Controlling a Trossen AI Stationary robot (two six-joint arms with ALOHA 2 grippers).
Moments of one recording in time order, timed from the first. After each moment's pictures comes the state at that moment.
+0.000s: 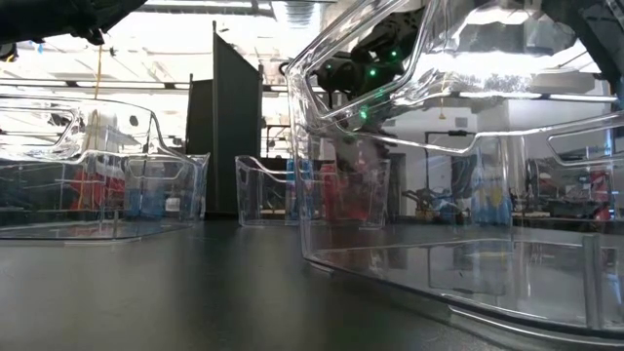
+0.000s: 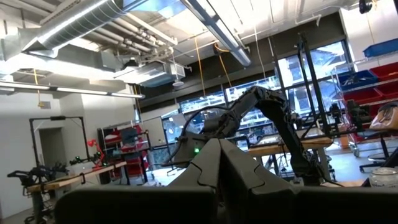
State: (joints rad) left arm -0.31 0.04 0.13 0.50 -0.62 0.58; right arm -0.45 1.99 1.62 -0.80 0.21 0.22
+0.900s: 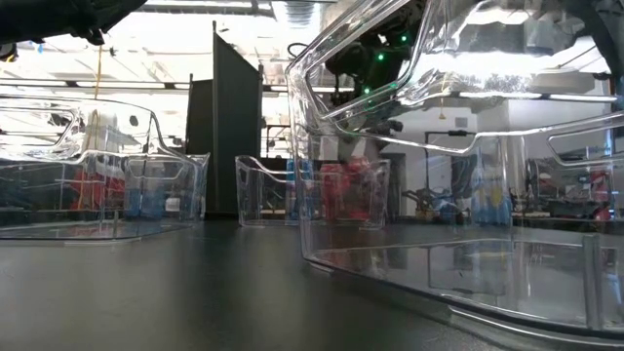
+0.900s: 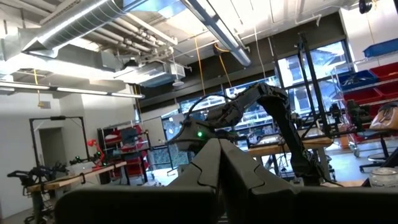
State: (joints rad) left arm -0.31 0.04 0.13 0.50 -0.62 0.58; right arm -0.45 1.90 1.60 -0.79 0.24 0.24
